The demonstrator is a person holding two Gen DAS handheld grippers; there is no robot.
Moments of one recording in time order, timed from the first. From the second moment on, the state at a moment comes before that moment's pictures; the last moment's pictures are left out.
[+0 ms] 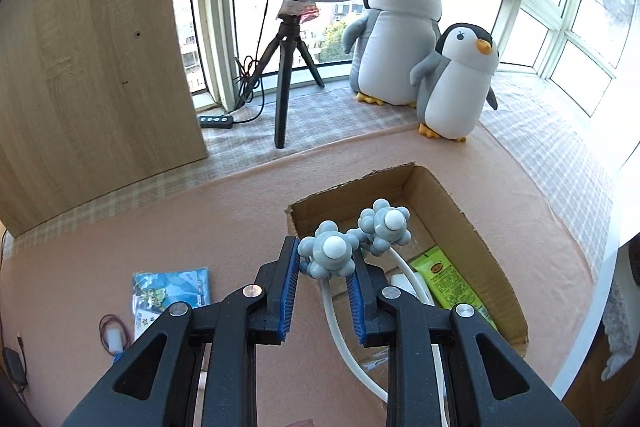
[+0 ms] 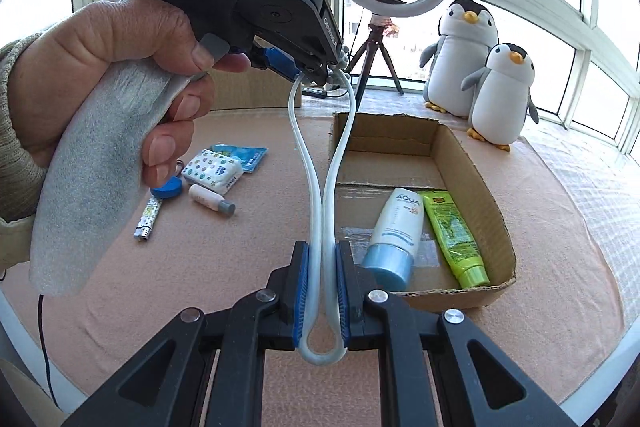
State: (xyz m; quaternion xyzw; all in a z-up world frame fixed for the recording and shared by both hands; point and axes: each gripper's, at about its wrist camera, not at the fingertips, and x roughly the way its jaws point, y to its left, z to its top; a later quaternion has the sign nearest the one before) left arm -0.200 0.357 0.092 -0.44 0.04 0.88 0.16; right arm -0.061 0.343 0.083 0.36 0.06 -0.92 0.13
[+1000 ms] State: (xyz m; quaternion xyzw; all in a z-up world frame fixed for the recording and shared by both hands) left arm -0.233 0.299 0.063 -0.46 0.03 0.88 0.12; right arm -0.106 0.384 0.075 0.37 0.06 -0.93 0.07
